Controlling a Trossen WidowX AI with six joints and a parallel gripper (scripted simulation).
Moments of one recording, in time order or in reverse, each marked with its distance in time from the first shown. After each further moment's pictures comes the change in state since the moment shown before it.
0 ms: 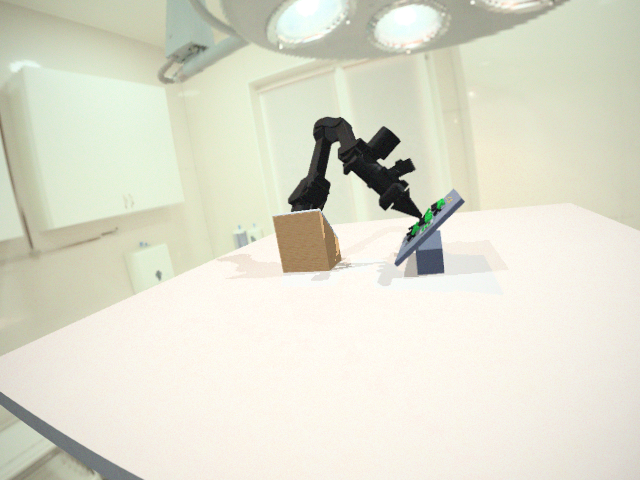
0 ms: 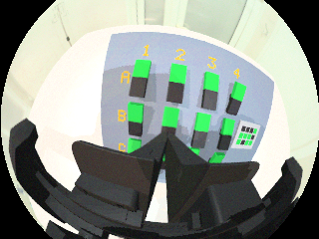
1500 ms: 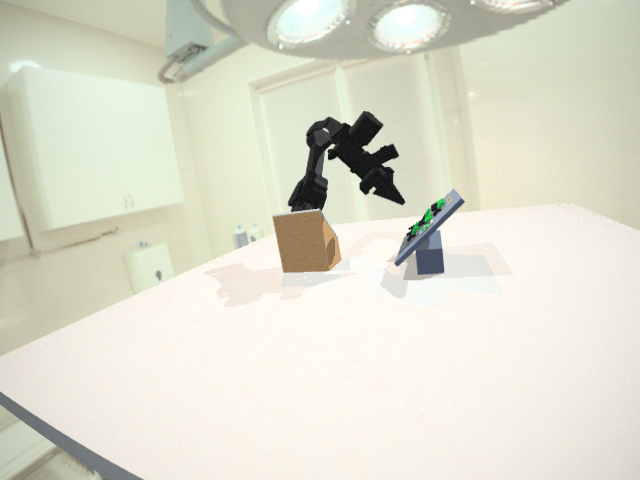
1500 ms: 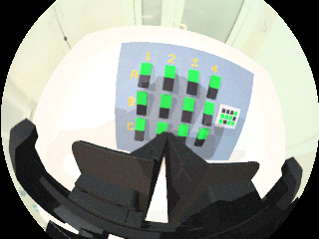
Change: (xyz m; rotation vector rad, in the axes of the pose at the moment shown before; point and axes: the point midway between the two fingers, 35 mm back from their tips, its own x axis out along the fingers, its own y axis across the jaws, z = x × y) arm -0.053 -0.005 -0.002 0.017 0.034 -0.017
